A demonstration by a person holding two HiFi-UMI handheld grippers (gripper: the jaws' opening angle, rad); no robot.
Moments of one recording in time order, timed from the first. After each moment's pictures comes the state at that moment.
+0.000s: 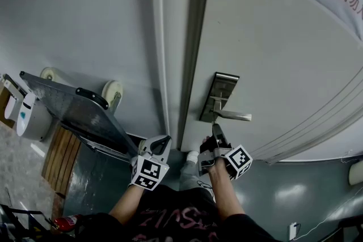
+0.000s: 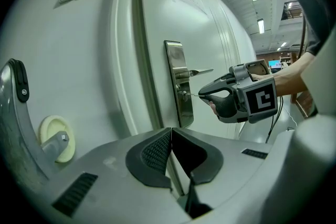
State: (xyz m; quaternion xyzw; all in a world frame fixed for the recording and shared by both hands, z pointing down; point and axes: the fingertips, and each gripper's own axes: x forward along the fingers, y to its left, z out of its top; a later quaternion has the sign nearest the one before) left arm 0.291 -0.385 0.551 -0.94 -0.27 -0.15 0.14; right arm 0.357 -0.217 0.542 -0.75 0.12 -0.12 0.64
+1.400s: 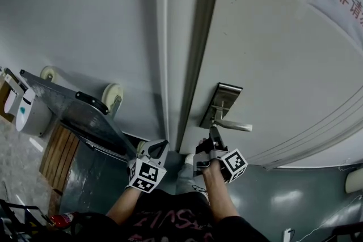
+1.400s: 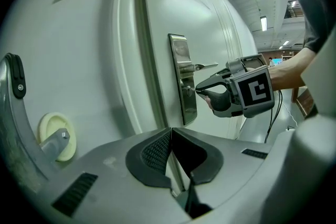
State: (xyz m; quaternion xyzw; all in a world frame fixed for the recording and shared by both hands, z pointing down) left arm 0.303 -0.393 0.559 -0.94 -0.26 -0.17 0.14; right arm 0.380 -0.226 0.543 -0.73 0.10 -0.12 0.66
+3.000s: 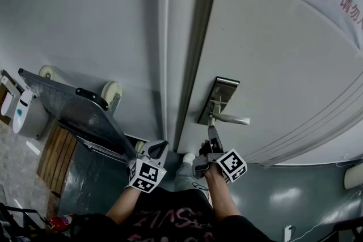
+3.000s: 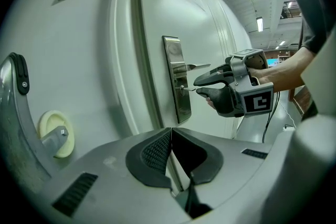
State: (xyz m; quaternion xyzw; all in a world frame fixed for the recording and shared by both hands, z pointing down) left arm 0.286 -0.388 0.565 -0.93 -0.28 -0.17 0.14; right arm 0.357 -0.226 0.528 -0.83 0.15 -0.11 0.53
